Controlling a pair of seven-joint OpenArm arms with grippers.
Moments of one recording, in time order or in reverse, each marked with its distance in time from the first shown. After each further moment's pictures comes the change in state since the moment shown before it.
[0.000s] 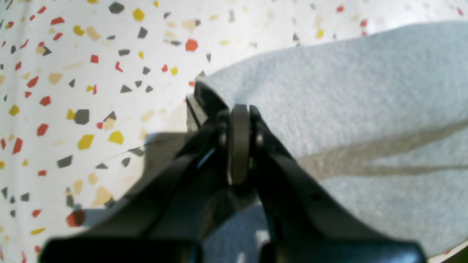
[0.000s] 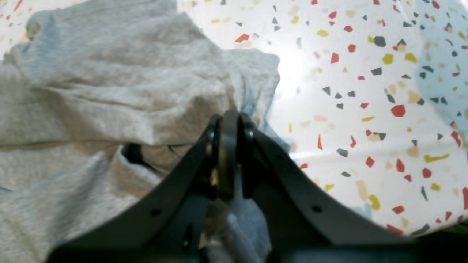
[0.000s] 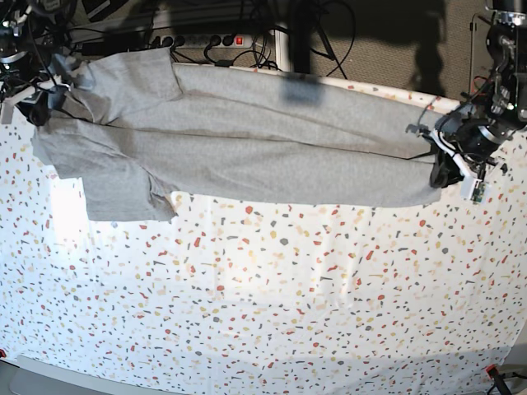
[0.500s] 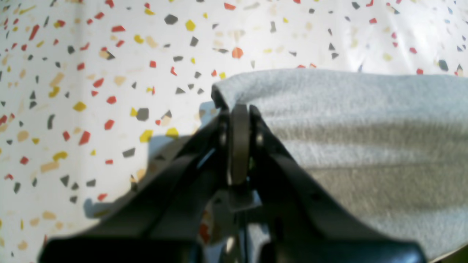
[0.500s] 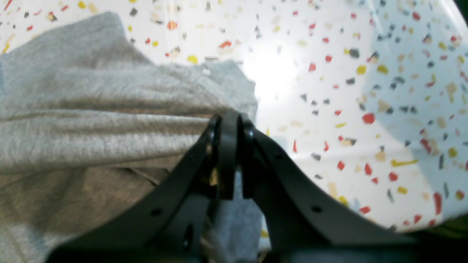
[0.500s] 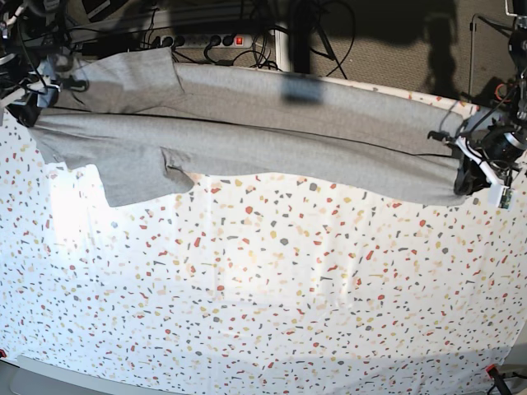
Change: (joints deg) left arm 0.6 -4.7 -3.8 0.0 -5.6 -0.3 1.3; right arm 0.0 2.0 1.6 0.0 0.5 0.6 -2.2
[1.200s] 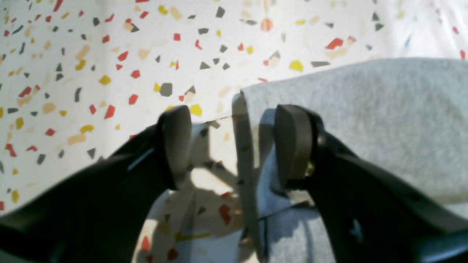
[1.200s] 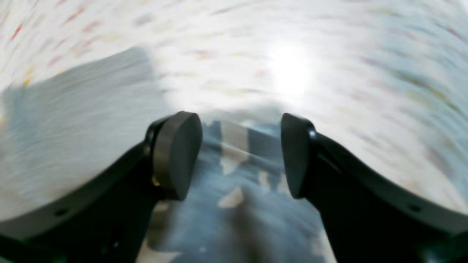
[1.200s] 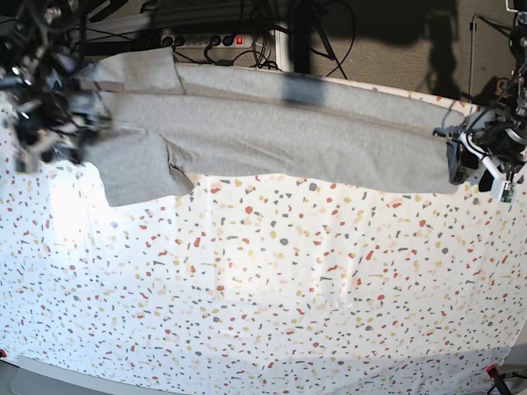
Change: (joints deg) left arm 1.1 -0.1 0.0 0.0 2.4 2.4 0.0; right arm 12.2 -0.3 -15.1 -0.9 -3.0 -0.6 -7.7
